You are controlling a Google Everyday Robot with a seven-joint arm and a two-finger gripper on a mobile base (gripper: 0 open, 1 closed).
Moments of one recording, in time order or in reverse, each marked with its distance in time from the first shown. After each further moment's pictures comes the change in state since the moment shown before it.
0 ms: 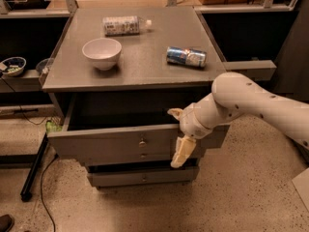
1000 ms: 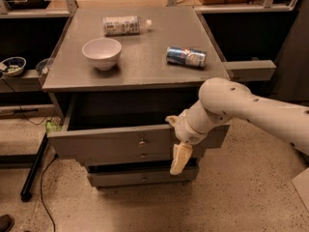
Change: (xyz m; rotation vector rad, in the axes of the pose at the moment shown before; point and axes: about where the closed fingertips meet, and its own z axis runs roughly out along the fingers) arm 0.012 0.012 0.021 -0.038 0.113 -0.011
